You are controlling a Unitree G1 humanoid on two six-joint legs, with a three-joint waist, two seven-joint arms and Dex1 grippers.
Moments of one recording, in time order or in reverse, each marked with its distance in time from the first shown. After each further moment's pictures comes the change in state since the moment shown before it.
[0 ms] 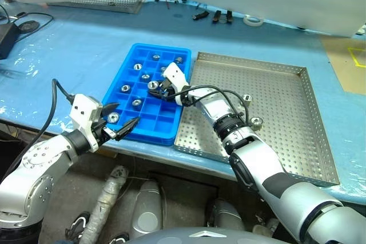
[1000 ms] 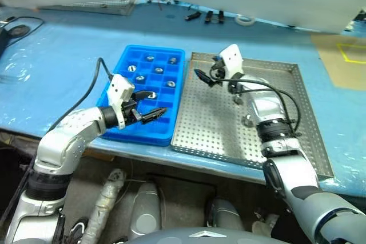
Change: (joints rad) left arm -0.387 -0.032 -0.298 0.345 0.037 -0.066 -0.205; right arm 0.220 -0.313 -0.214 -0.500 0.023 0.250 -0.152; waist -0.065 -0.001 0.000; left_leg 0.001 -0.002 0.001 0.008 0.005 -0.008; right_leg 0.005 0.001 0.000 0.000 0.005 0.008
